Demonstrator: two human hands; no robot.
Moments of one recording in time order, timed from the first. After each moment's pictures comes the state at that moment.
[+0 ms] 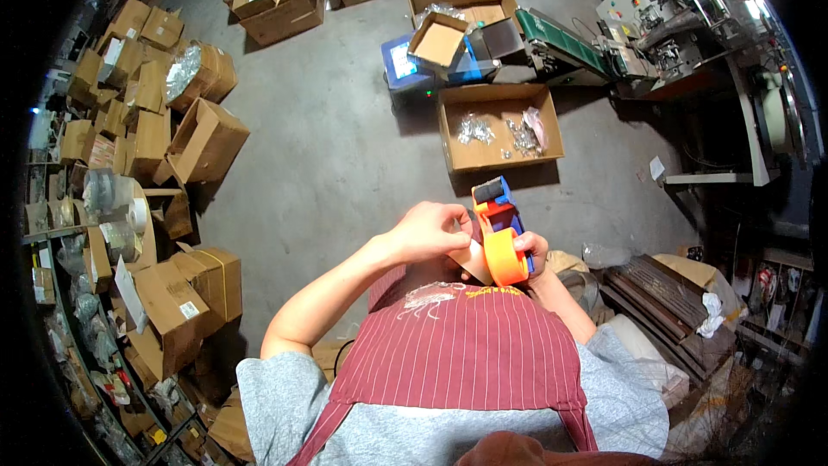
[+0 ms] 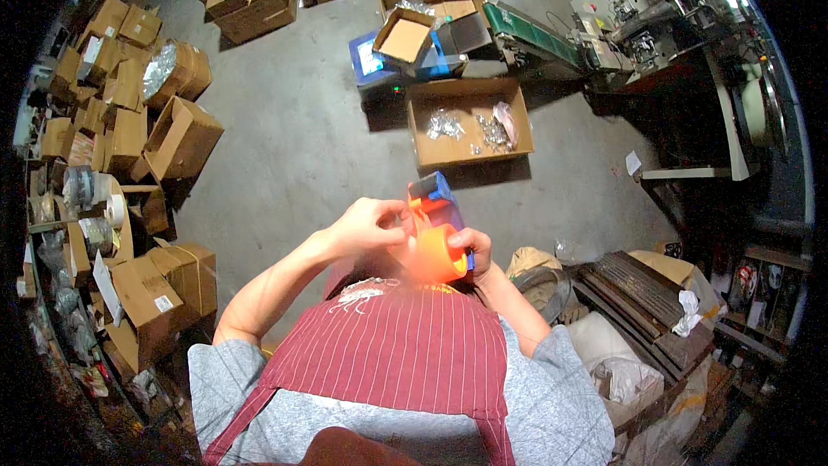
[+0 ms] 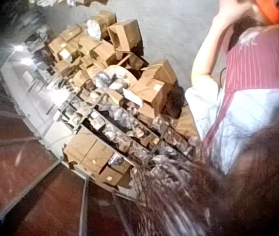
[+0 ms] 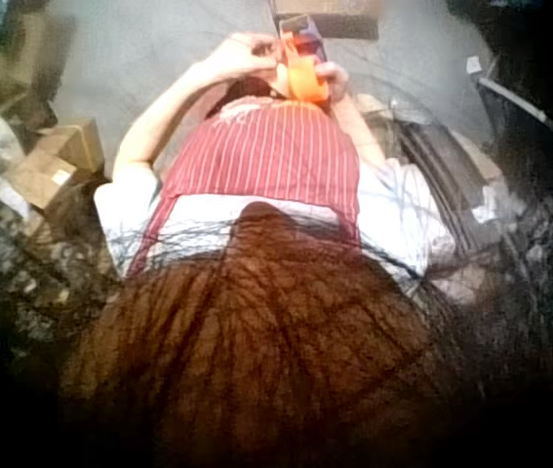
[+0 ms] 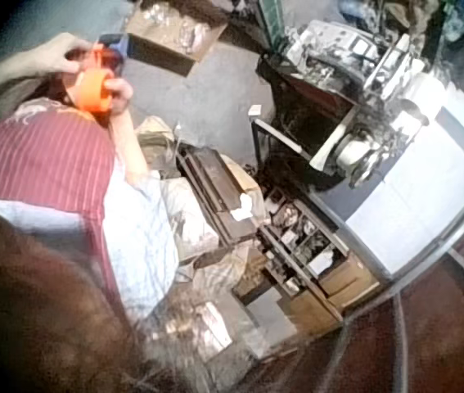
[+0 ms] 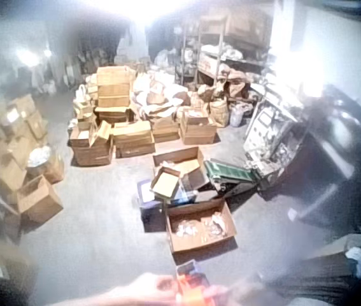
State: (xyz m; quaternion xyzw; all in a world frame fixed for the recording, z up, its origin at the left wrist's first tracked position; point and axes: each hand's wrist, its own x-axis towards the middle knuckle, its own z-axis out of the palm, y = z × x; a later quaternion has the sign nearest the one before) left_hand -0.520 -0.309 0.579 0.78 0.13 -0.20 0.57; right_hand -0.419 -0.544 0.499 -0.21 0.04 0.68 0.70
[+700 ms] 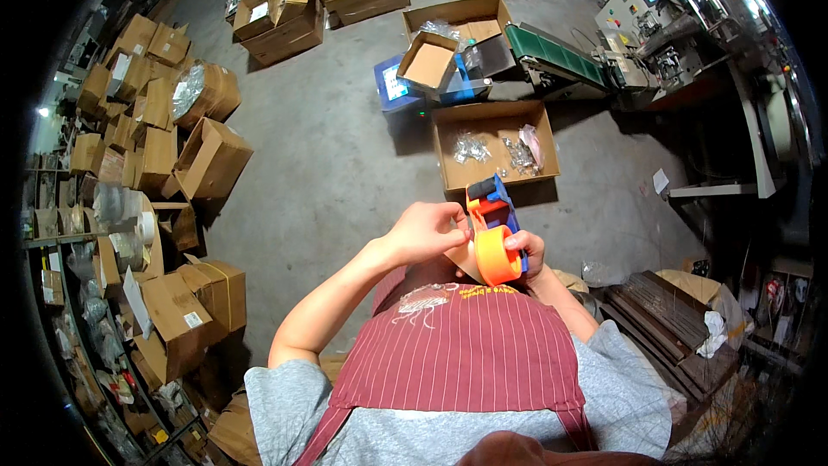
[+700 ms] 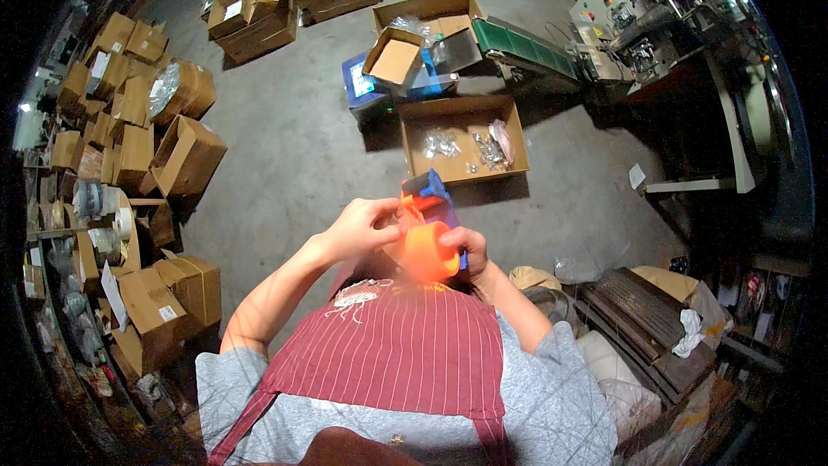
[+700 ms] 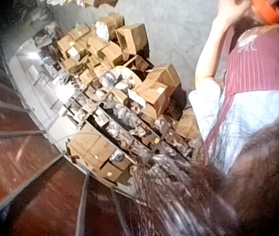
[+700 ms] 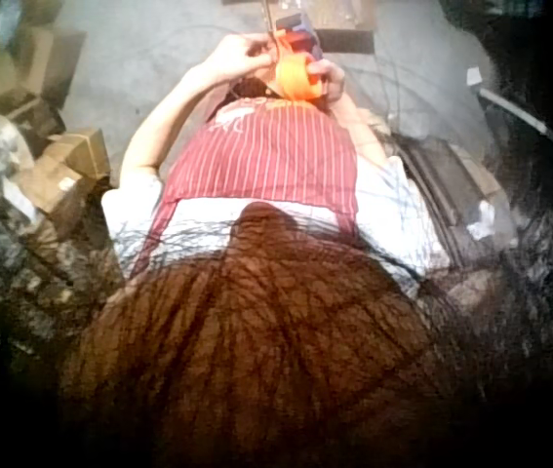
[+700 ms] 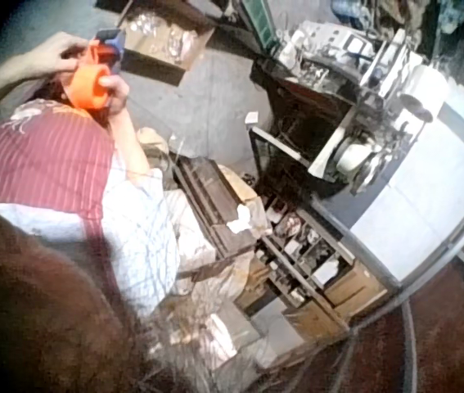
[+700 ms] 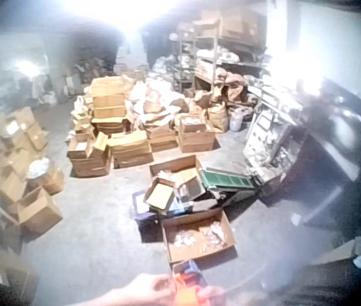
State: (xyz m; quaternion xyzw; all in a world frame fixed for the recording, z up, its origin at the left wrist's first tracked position) left_hand -0.445 -0.328 0.584 0.80 0.13 -0.10 0.57; right_hand -0.337 -0.550 0.500 -0.24 0.03 0.69 0.68
